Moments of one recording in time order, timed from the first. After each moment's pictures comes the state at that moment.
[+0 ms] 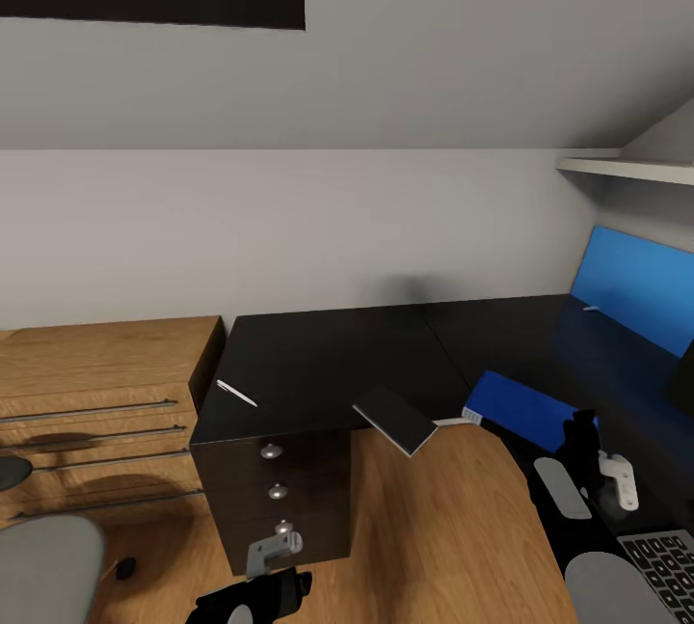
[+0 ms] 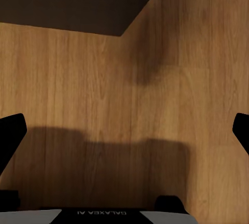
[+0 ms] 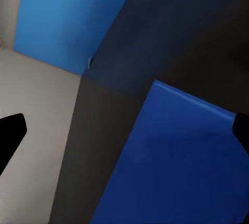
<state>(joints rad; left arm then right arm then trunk) -0.05 -0.11 -0.21 -1.29 0.51 0.67 0.36 -0.58 -0.07 -0.32 -0.74 -1.15 -0.65 -0.14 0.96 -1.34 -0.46</state>
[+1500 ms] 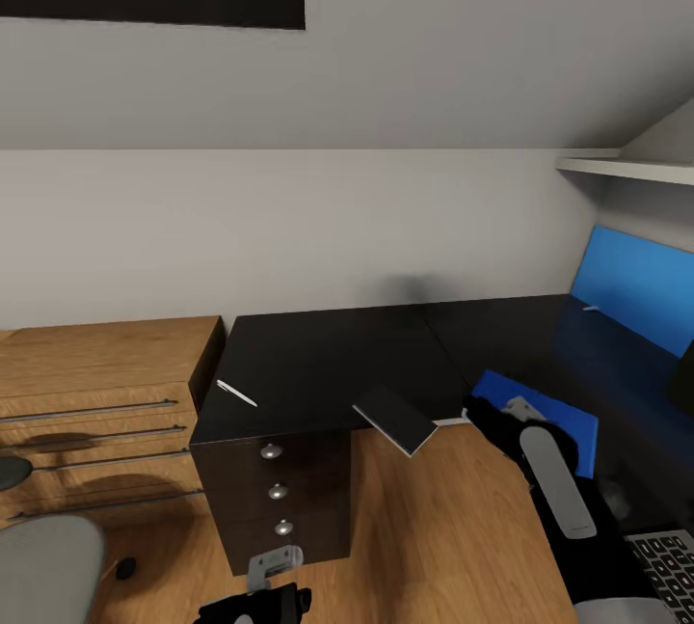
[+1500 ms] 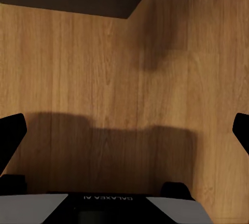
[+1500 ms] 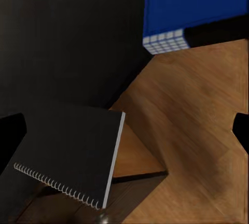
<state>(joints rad) -0.05 -0.11 -0.22 -1.23 0.50 0.67 0.36 -0.45 -0.07 -0.01 -1.39 -1.03 0.56 -0.71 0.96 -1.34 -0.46</state>
